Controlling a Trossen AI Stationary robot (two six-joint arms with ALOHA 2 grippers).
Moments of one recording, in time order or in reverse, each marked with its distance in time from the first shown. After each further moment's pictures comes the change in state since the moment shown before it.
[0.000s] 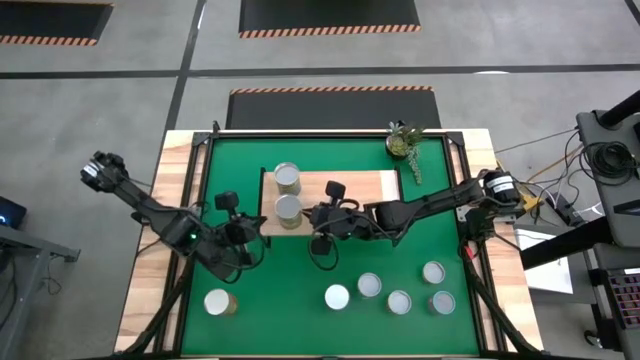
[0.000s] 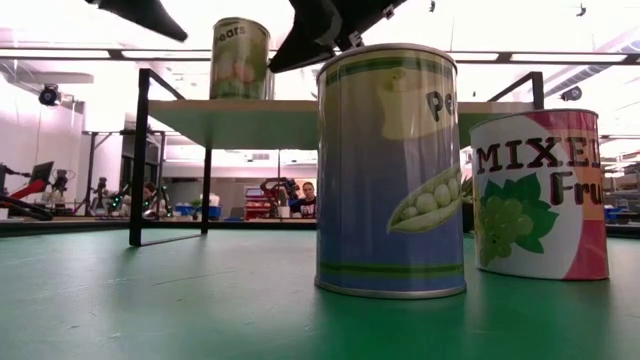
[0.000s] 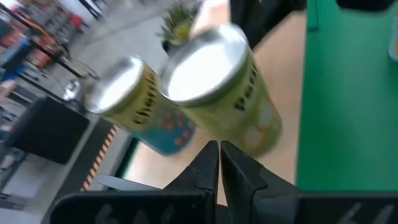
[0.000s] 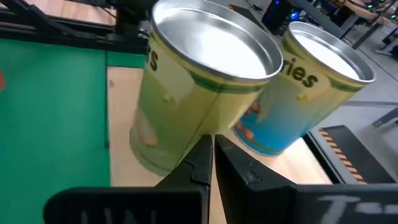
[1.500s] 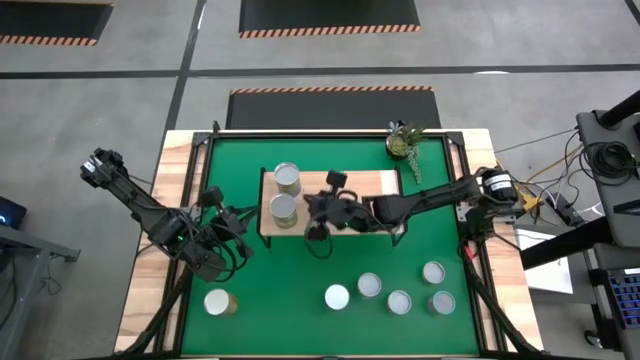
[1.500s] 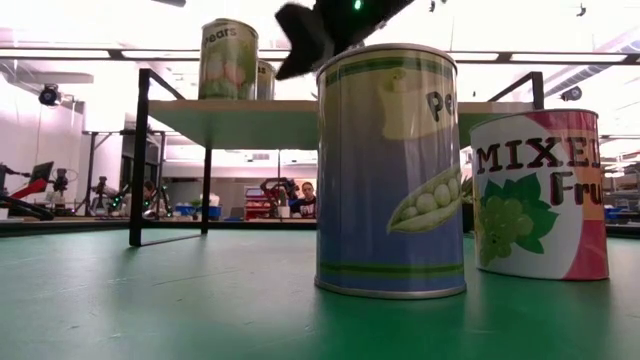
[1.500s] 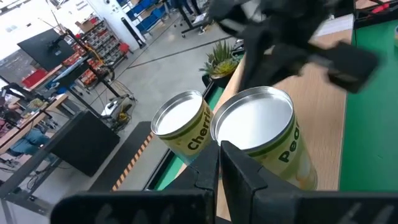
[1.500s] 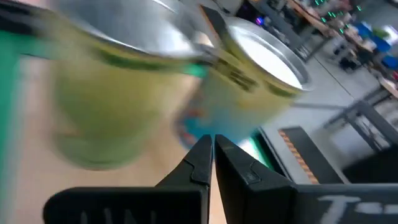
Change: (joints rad) left arm -0.054 -0.046 -0.001 0.019 -0.223 -0.035; right arm -0.069 0.006 -0.002 0.034 0.087 -0.118
